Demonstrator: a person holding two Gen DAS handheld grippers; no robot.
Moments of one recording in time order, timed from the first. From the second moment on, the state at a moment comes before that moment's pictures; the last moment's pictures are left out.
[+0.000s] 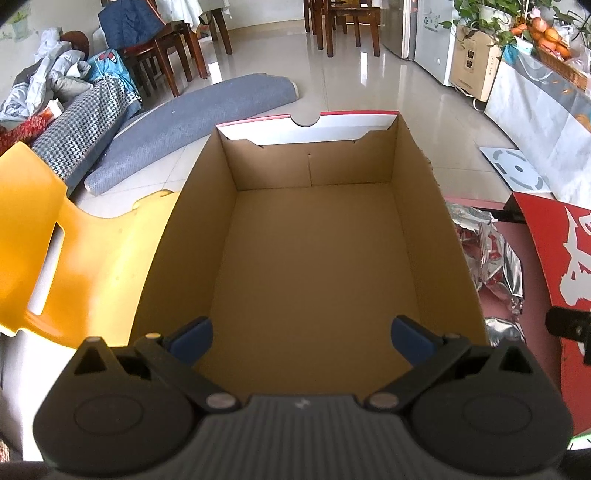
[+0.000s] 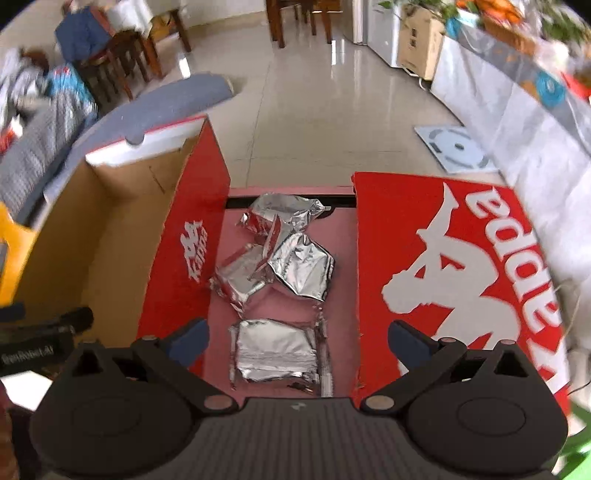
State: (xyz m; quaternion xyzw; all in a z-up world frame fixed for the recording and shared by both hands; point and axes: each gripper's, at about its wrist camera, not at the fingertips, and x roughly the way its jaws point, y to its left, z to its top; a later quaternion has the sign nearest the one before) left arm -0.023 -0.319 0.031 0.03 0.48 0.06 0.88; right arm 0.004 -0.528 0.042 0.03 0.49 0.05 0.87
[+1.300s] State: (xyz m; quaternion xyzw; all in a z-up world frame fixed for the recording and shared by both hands) left arm -0.026 -0.311 0.031 0.04 0.47 0.08 0.88; right arm 0.003 -0.505 0.043 -0.04 0.46 0.07 0.88
